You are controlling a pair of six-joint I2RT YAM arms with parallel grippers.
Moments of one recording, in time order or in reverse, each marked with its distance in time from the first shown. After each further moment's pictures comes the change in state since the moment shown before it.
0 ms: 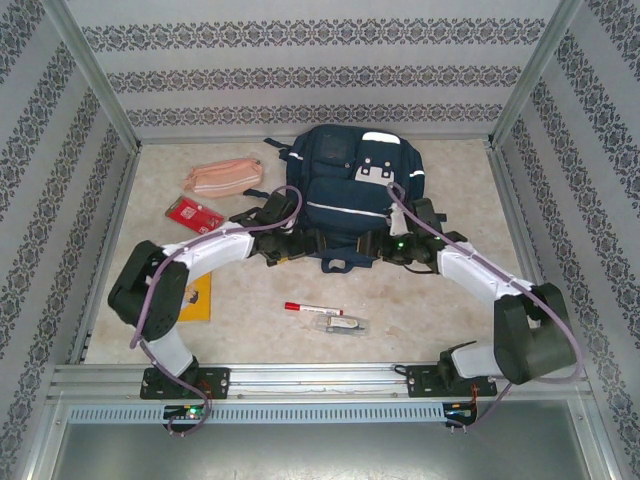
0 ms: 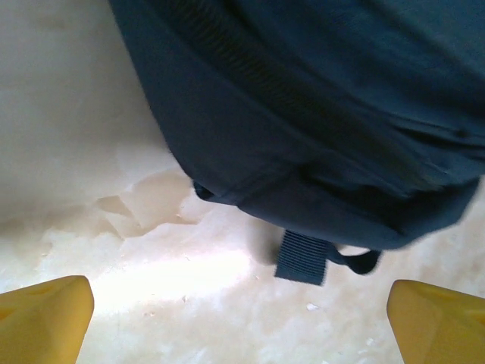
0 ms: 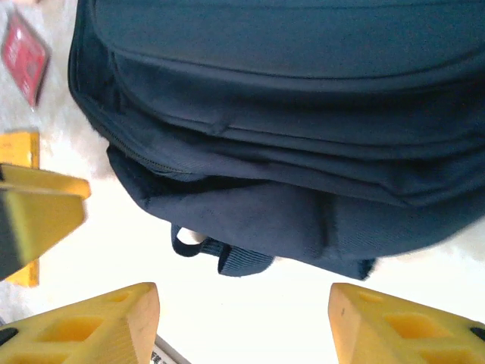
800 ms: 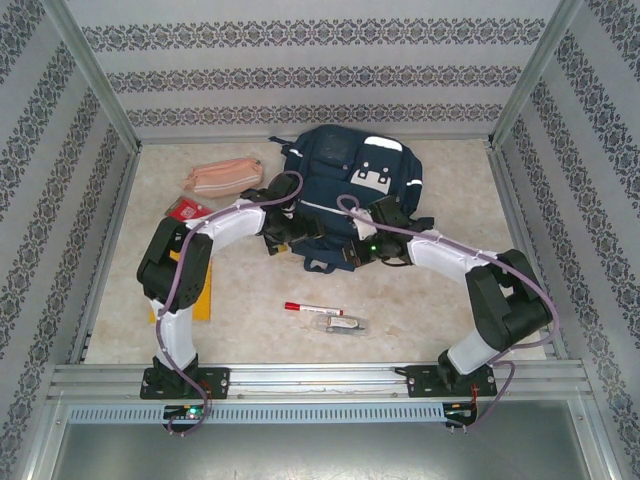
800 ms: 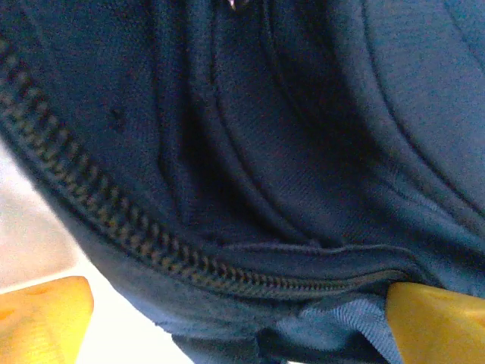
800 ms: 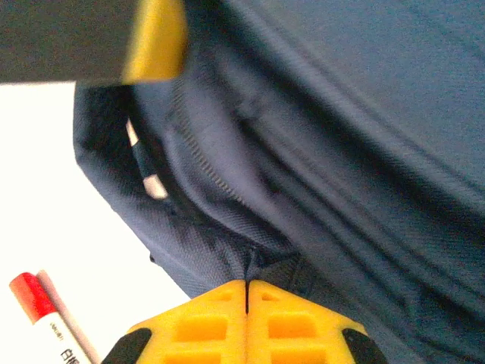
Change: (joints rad) left arm 0.088 0.228 0.267 -0.158 0.000 -0.023; right arm 0.176 0.184 0.096 0.042 0.068 -0.318
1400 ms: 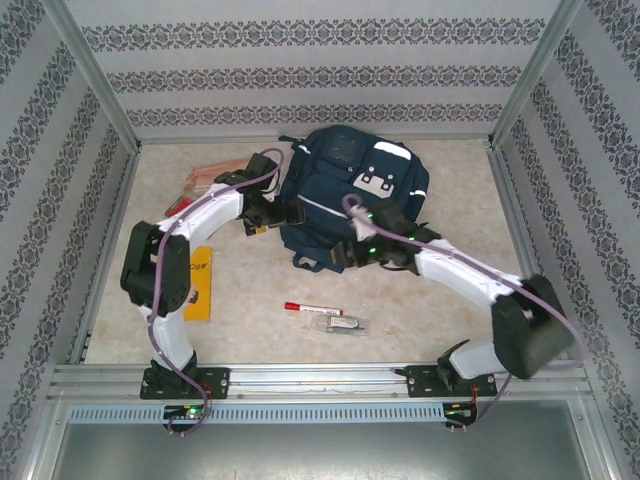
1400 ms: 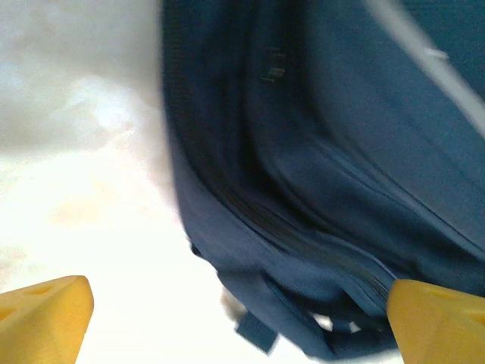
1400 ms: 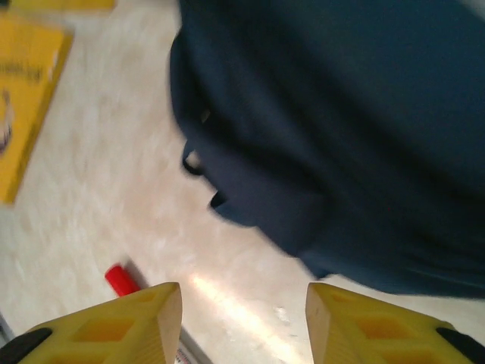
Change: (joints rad) left arm 0.094 -0.129 0.076 -0.172 -0.013 0.293; right arm 0.000 -0.208 -0.019 -0.067 0.029 0.191
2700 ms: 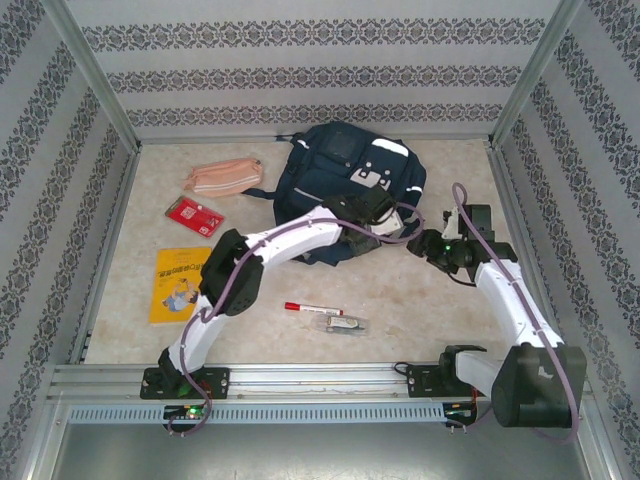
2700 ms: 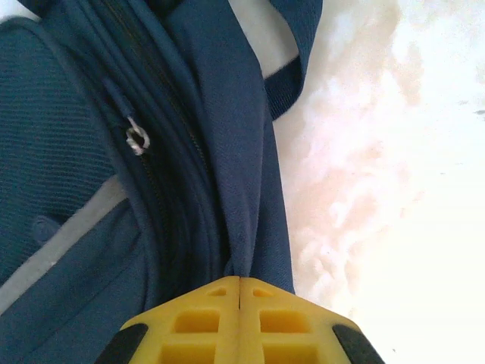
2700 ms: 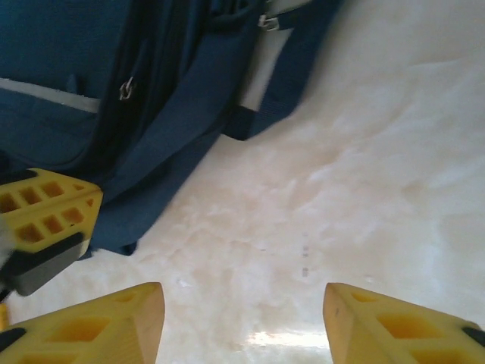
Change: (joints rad) left arm -0.476 0.379 0.513 -0.039 -0.322 0.843; right arm -0.528 -0.235 -0.111 -0.252 -0.075 0.125
